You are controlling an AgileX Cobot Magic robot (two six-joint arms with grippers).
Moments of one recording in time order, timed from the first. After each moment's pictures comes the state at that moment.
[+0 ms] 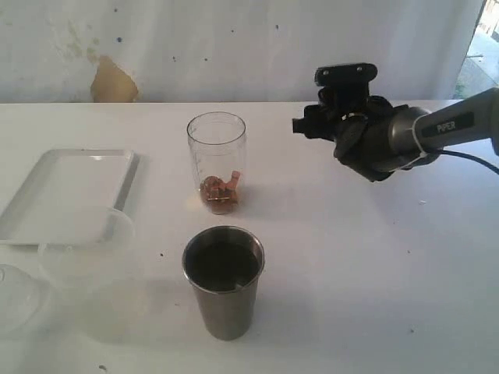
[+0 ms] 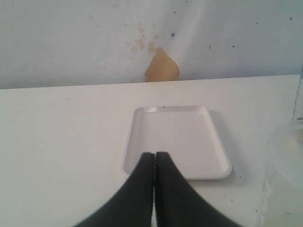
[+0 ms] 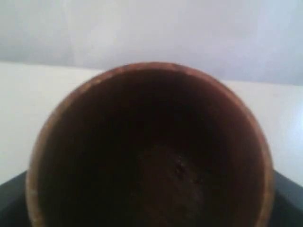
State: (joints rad) left arm -0.02 0.00 0.00 -0.01 0.23 0.05; right arm 0.23 2.19 -1.34 0.77 -0.51 -0.67
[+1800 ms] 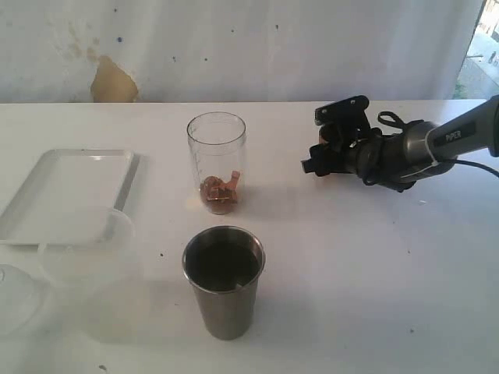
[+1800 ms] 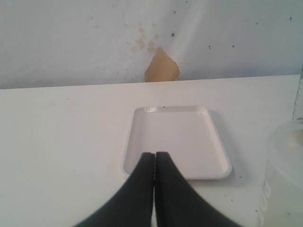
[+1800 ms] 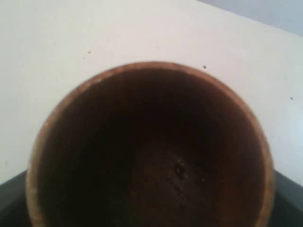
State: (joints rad) left arm -0.02 0.00 0.00 -0.01 0.23 0.05; right arm 0.14 2.28 -1.34 0.49 -0.33 -0.61
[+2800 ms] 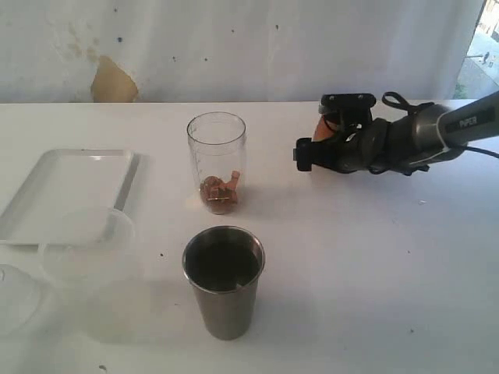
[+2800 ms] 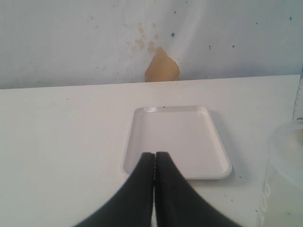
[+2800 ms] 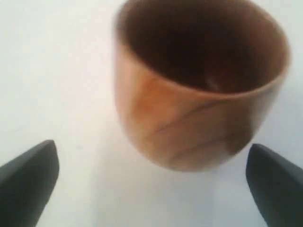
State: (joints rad) left arm -0.02 0.00 0.00 -0.01 0.23 0.05; right arm 0.14 2.21 -1.34 0.41 -0.10 -0.27
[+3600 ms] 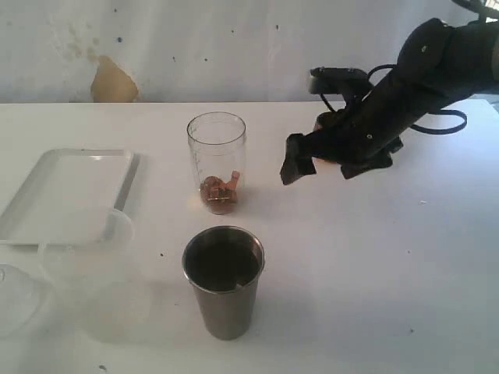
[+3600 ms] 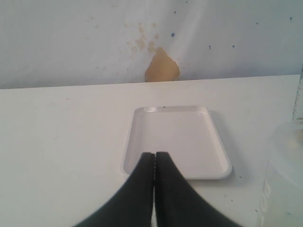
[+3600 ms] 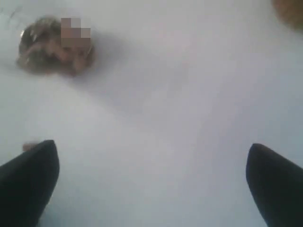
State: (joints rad) left arm -0.02 0.00 0.00 -0.01 0.23 0.05; right arm 0.15 1.87 -1.34 0.46 0.75 -0.38
